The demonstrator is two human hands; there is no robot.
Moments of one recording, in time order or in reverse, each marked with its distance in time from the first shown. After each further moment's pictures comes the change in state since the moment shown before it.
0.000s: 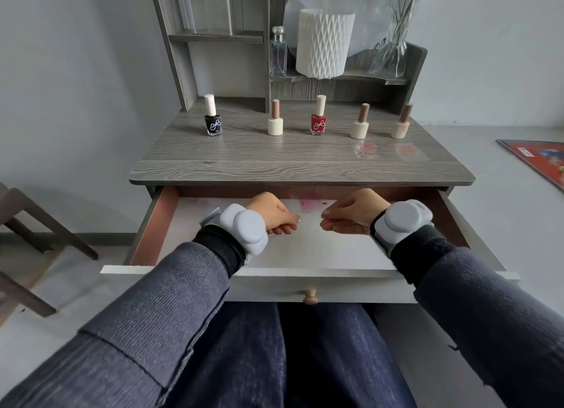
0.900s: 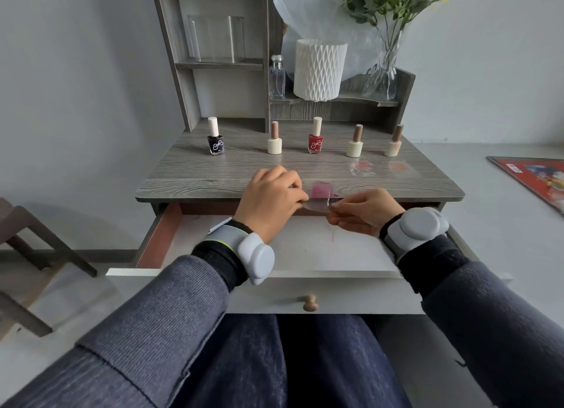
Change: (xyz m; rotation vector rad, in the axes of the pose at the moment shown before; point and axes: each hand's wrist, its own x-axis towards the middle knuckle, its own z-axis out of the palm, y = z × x) left_hand -0.005 0.015 -0.016 0.782 0.797 0.960; right_hand -0.017 -0.021 -0.015 0.173 0.074 -0.104
